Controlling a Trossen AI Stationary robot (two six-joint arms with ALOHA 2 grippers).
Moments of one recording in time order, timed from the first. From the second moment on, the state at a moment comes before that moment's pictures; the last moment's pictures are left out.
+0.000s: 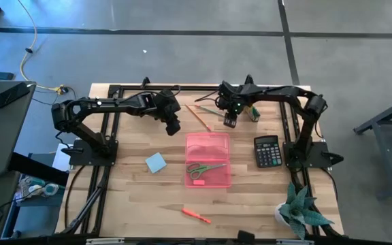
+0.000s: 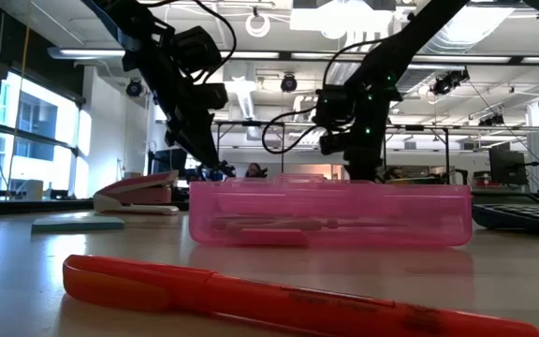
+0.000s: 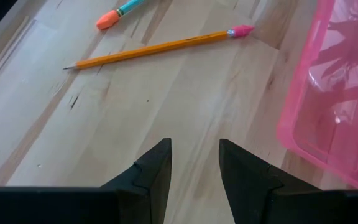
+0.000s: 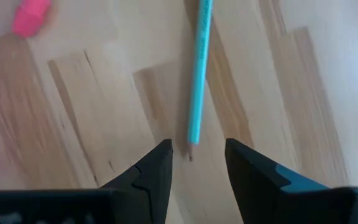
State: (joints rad) left arm 0.55 1.52 0.93 -0.39 0.08 -0.05; right arm -0.57 1.84 1.18 -0.65 -0.03 -0.28
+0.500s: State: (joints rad) left arm 0.55 1.52 0.93 -0.39 0.08 -0.08; right arm -0.56 1.88 1.18 -0.61 -0.03 -0.30
